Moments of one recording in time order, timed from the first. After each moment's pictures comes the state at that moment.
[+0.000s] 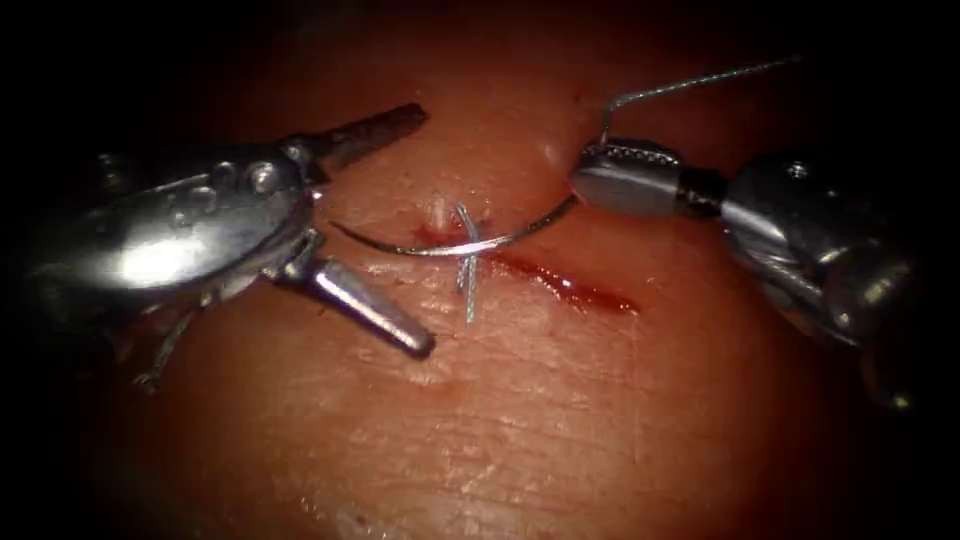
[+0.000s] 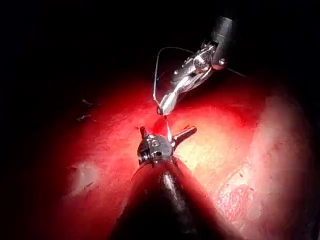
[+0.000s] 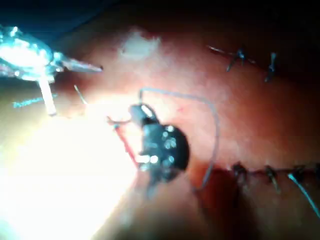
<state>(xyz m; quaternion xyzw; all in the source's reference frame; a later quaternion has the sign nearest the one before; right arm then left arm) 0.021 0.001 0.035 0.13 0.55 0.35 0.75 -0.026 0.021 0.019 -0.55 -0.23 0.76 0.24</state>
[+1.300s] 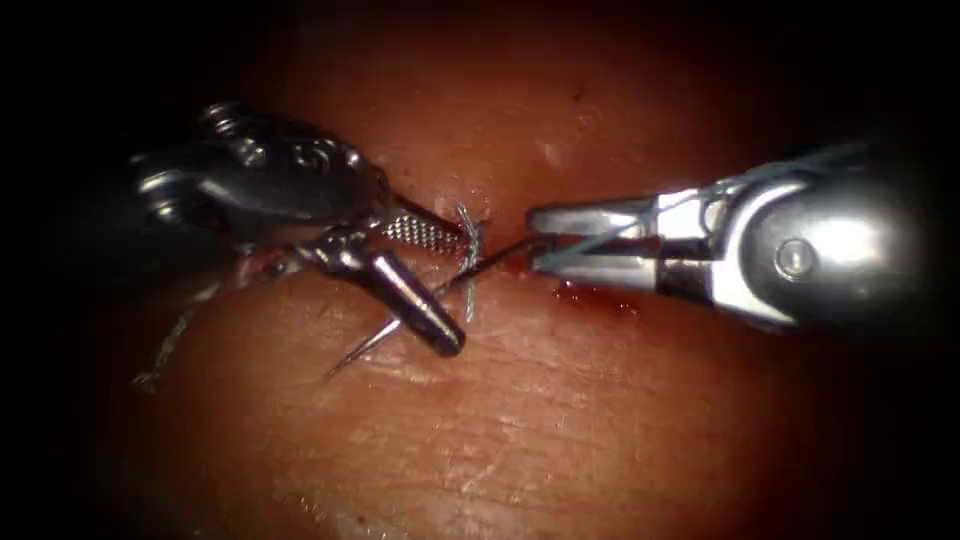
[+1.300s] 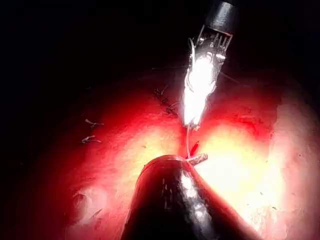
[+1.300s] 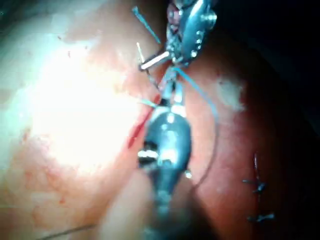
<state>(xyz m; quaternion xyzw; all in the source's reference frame) 0.024 -0.002 0.027 -0.02 0.58 -0.10 0.81 -0.028 0.021 0.024 -0.33 -0.40 0.82 0.25</state>
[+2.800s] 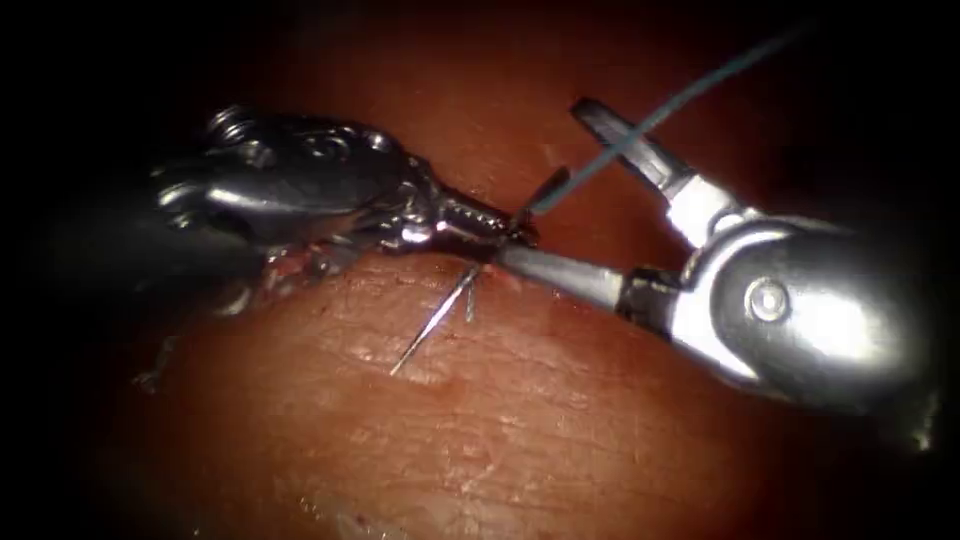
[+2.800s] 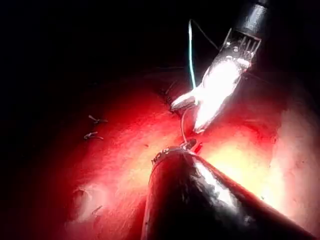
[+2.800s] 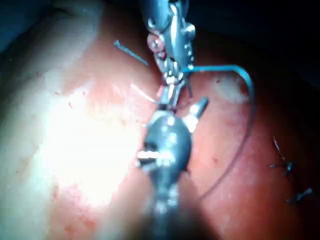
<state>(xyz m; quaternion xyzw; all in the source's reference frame) 0.025 -0.002 0.026 -0.18 0.53 0.26 0.79 -0.030 0.021 0.022 -0.46 -0.35 0.73 0.37</state>
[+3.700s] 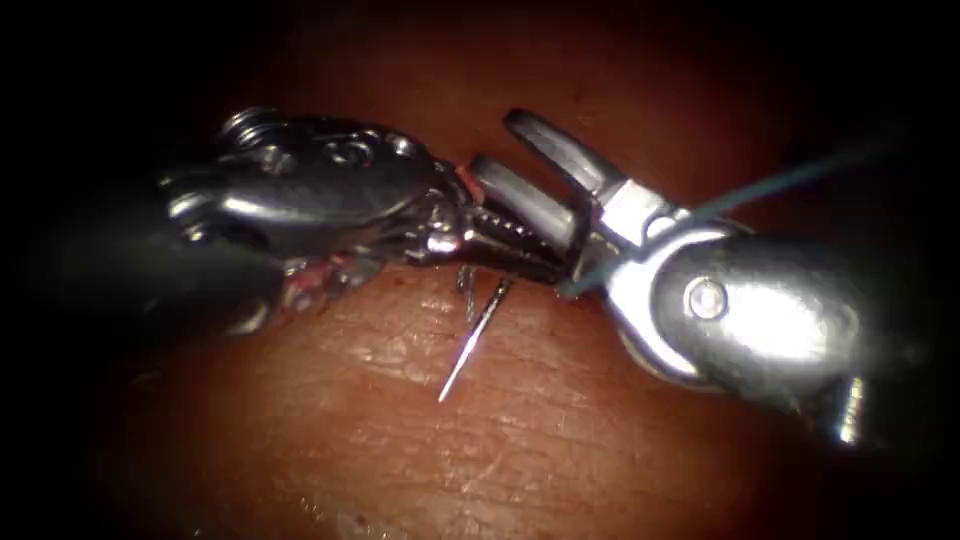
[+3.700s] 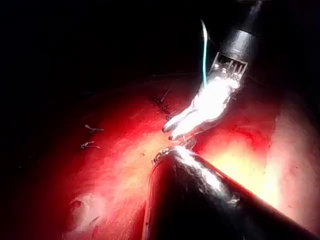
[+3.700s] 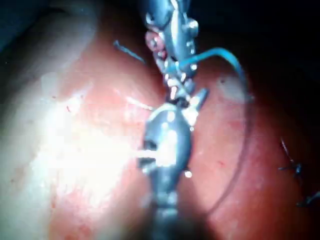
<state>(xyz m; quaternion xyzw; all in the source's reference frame) 0.025 -0.003 0.029 -0.18 0.52 0.25 0.80 -0.030 0.022 0.021 -0.47 -0.35 0.73 0.35</state>
